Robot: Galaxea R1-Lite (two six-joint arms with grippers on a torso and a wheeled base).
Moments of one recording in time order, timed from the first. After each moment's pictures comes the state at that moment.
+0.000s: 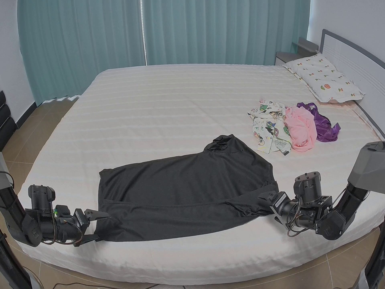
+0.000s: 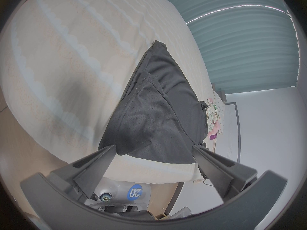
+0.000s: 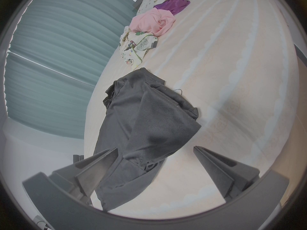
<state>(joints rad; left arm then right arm) 0.15 1.92 -0.22 -0.85 -0.63 -0.75 0.41 2.08 -0.48 -0.94 -0.08 1.13</state>
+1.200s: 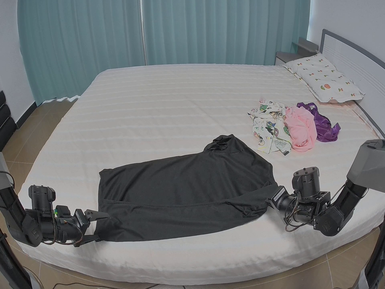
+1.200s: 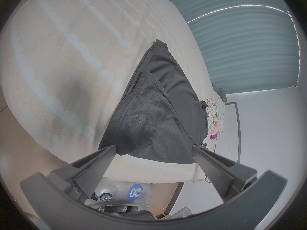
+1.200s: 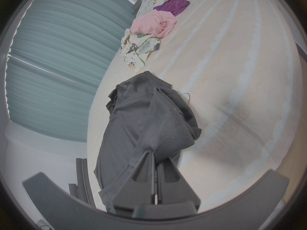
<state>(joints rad) 0.15 1.93 -0.22 -0.85 -0.63 -0.75 0.40 2.08 -0.53 -0.93 -0.09 1.15</state>
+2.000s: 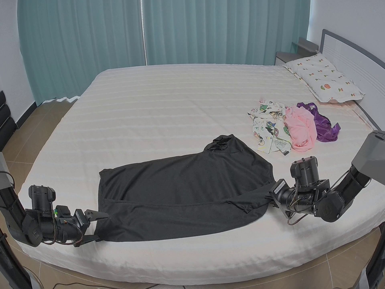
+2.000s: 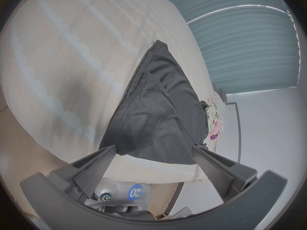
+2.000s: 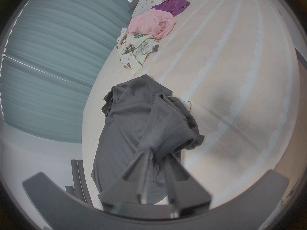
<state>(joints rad) 0.15 1.93 -0.22 -0.85 -0.63 -0.75 0.37 2.06 -0.67 -0.69 -0.07 1.14</state>
